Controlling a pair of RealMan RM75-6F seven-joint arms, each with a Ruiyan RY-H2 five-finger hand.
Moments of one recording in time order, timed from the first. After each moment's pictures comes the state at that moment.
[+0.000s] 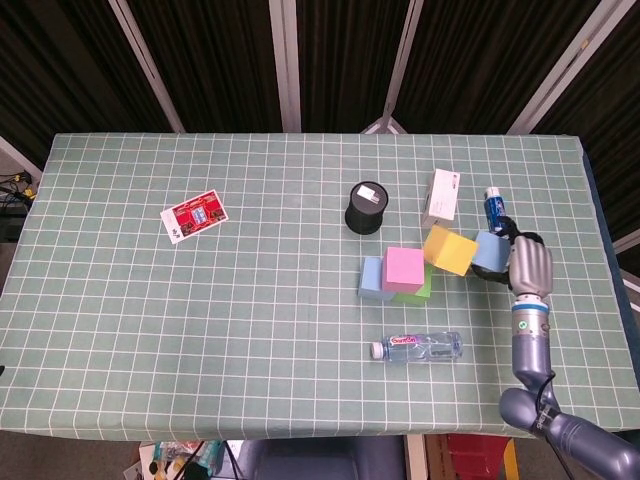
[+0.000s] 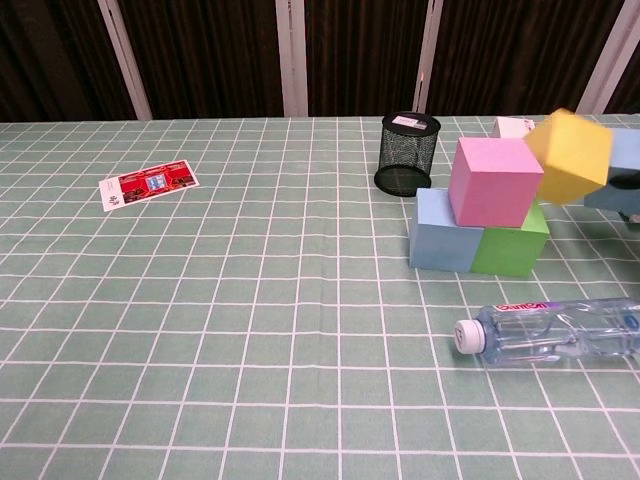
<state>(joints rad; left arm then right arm) 0.11 -1.02 -0.08 -1.71 1.43 1.66 -0.15 0.49 -1.52 0.37 -1.24 -0.95 1.14 -0.09</state>
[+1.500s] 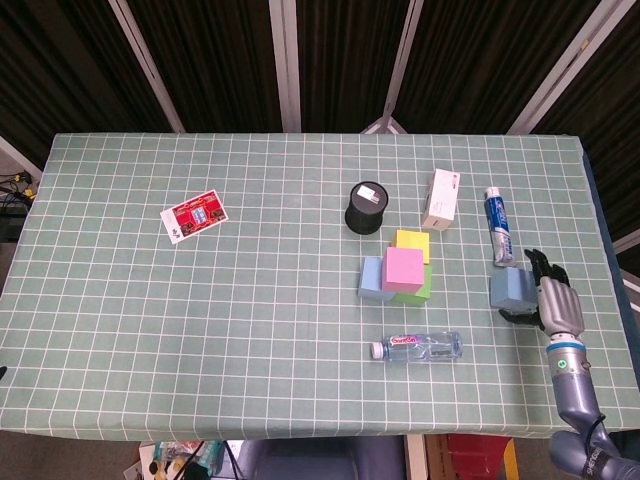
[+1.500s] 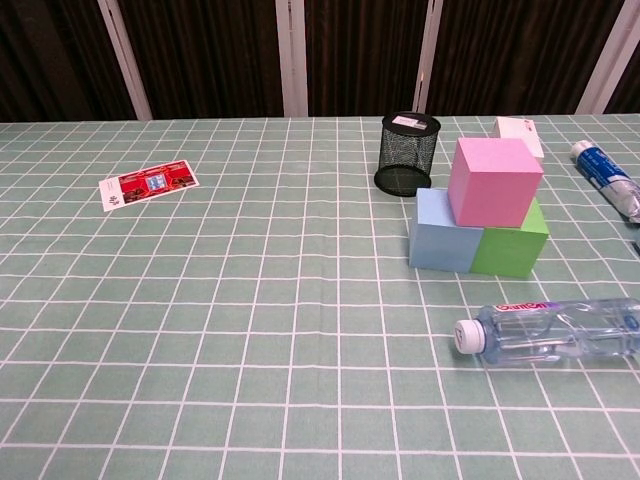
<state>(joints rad) 0.11 -1.02 -0.07 -1.71 1.44 1.66 -0.15 0.34 -1.38 0.23 -1.30 -1.10 1.04 0.14</state>
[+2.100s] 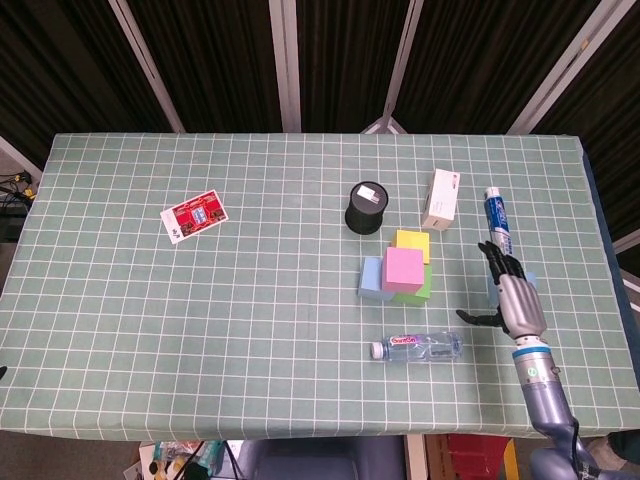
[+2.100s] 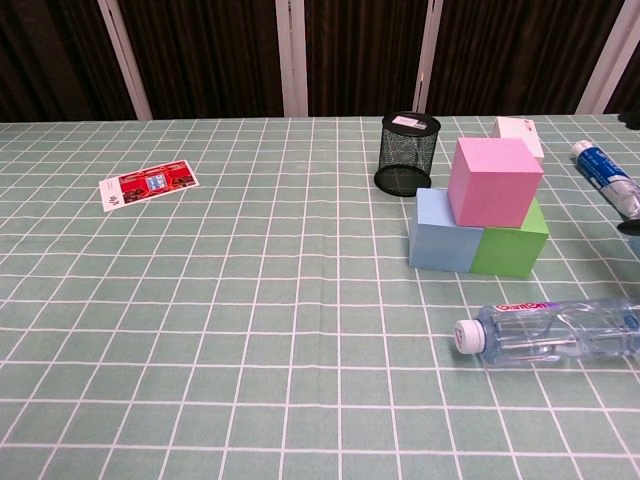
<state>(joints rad) 0.11 -1.01 -0.08 -1.71 1.44 1.65 -0.16 0.35 -1.33 0.24 -1.62 -1.17 1.14 0.05</state>
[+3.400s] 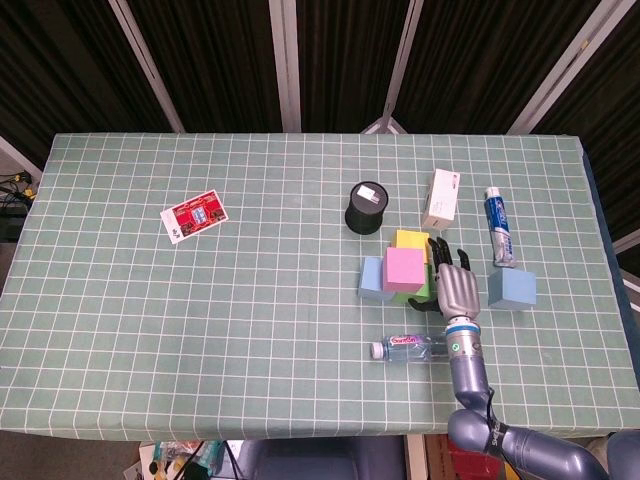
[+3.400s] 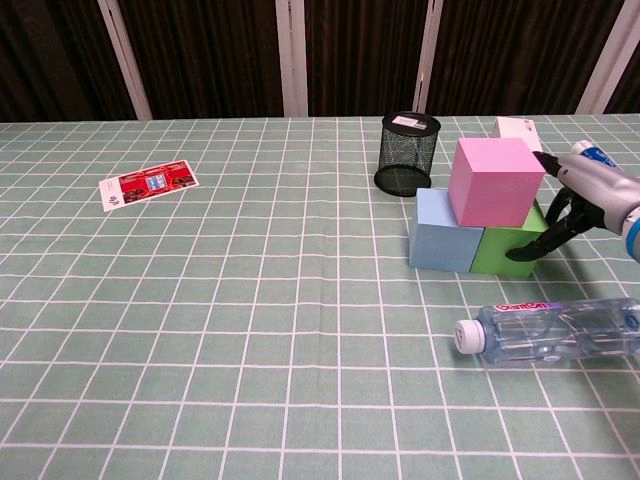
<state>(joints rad) 0.11 -1.00 -0.08 -1.70 1.43 1.65 -0.20 0.53 -1.68 0.31 -1.43 -0.86 1.18 -0.37</state>
